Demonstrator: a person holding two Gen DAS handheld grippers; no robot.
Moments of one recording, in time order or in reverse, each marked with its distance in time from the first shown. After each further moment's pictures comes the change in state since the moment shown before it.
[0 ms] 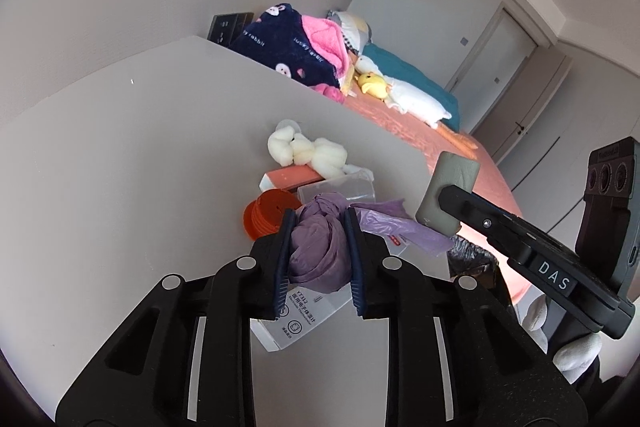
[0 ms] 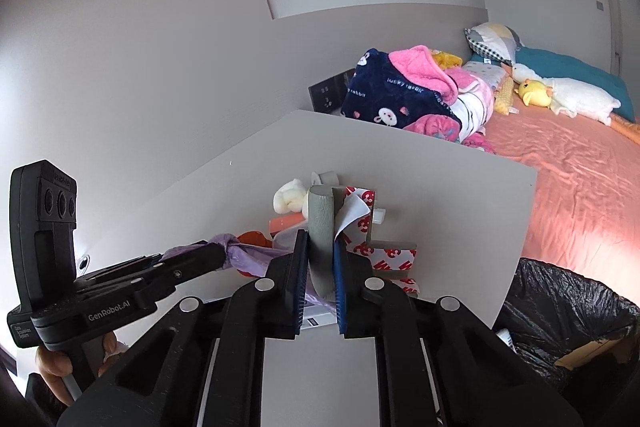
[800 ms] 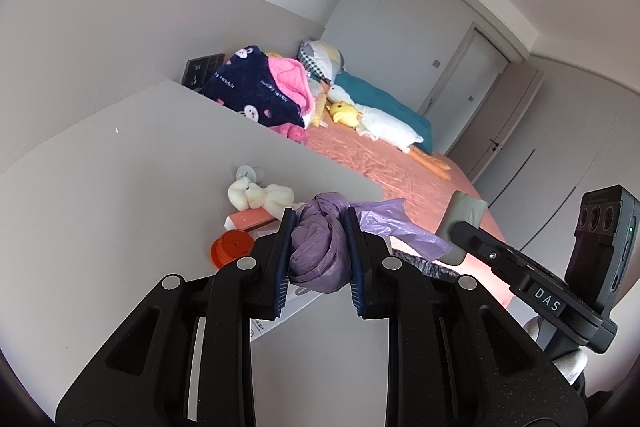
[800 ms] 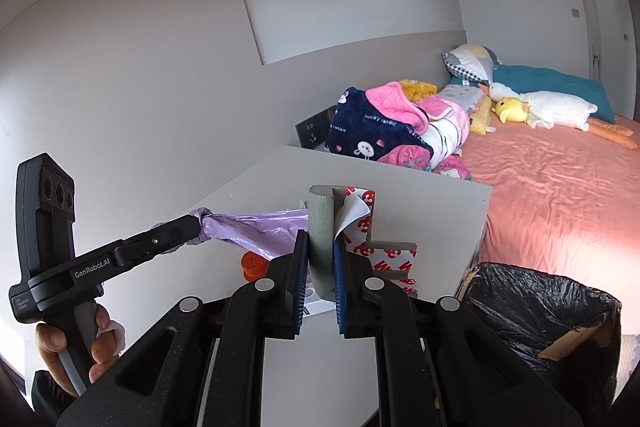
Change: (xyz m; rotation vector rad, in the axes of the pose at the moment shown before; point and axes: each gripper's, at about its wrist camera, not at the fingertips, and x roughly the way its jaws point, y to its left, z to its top) left arm -0.045 -0.037 0.016 0.048 -0.098 -0.073; right arm -0.074 -0.007 0.000 0.035 -0.115 -0.048
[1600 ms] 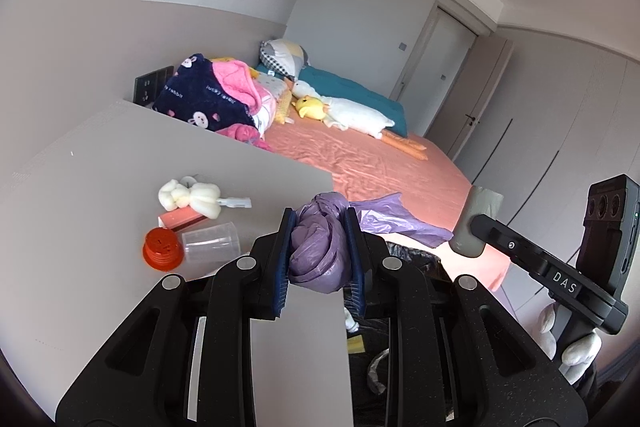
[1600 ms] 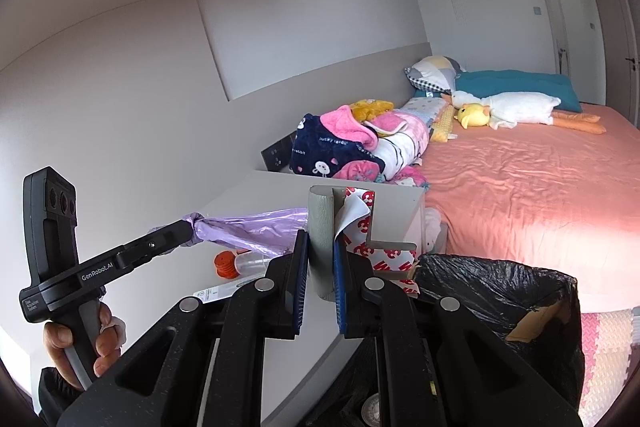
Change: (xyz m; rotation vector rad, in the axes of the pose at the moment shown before) left arm 0.008 -0.073 -0.014 0.127 0.017 -0.068; right arm -0.082 -0.056 -0.016 0.081 -0.083 -0.069
